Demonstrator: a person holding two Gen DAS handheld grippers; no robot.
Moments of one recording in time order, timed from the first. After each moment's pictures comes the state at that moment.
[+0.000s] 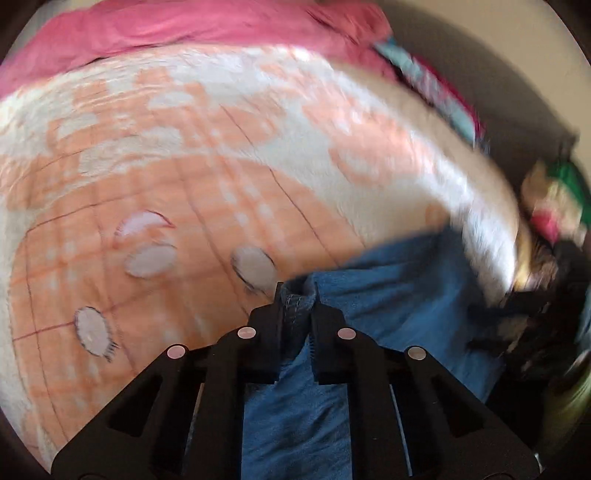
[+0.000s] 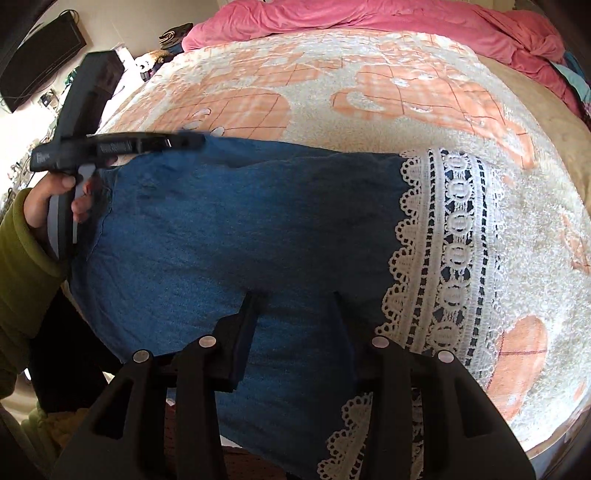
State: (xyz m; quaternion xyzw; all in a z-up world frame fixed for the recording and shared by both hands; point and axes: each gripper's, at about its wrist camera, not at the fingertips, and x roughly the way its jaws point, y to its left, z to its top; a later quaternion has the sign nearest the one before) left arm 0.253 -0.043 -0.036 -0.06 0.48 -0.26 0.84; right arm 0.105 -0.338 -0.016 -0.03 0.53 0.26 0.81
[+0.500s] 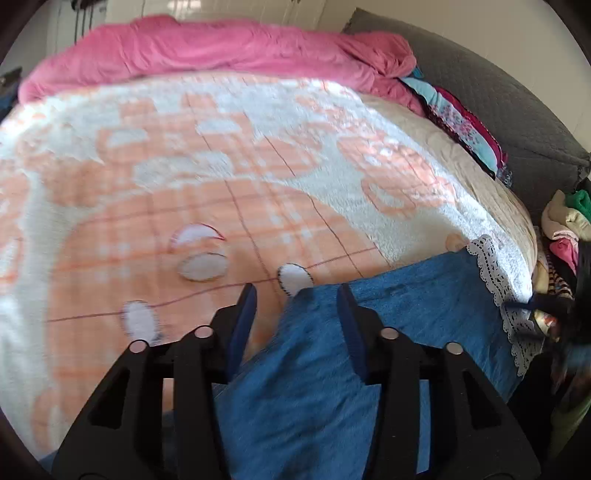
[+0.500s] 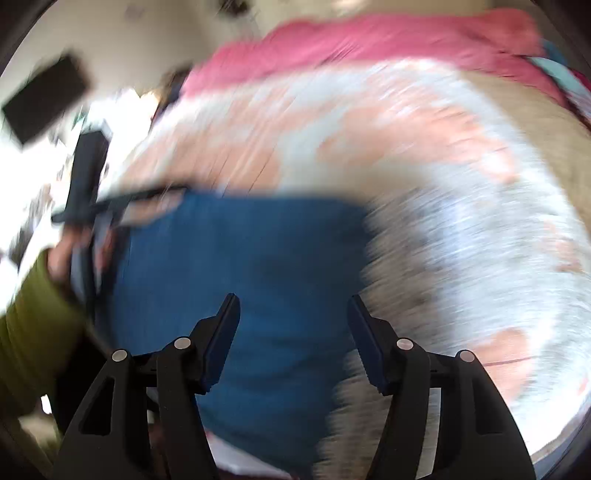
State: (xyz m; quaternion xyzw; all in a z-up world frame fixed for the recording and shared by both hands) left arm 0.235 -0.032 -0.019 -0.04 0.43 -0.19 0.88; right arm 0.112 -0.373 0.015 0.06 0.45 0.25 0.86
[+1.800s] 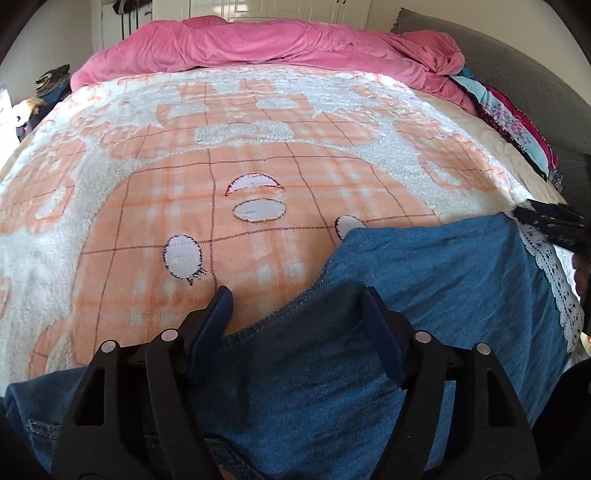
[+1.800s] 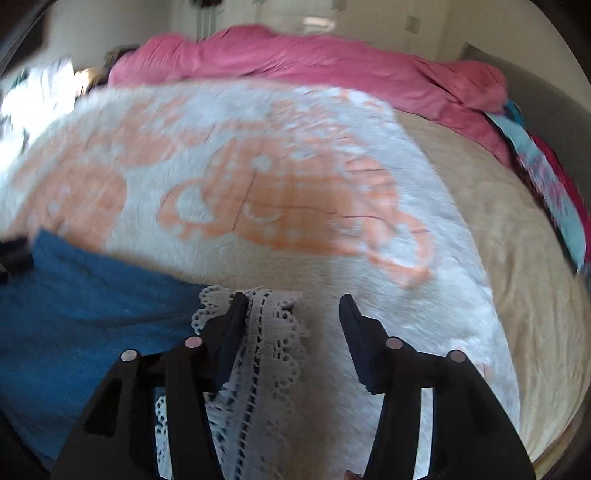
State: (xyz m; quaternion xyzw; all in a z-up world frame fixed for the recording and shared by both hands) left arm 0.209 -0.028 -0.052 -0.03 0.44 -0.09 0.89; right arm 0.220 -0.386 -0.012 -0.08 0.42 0.12 0.89
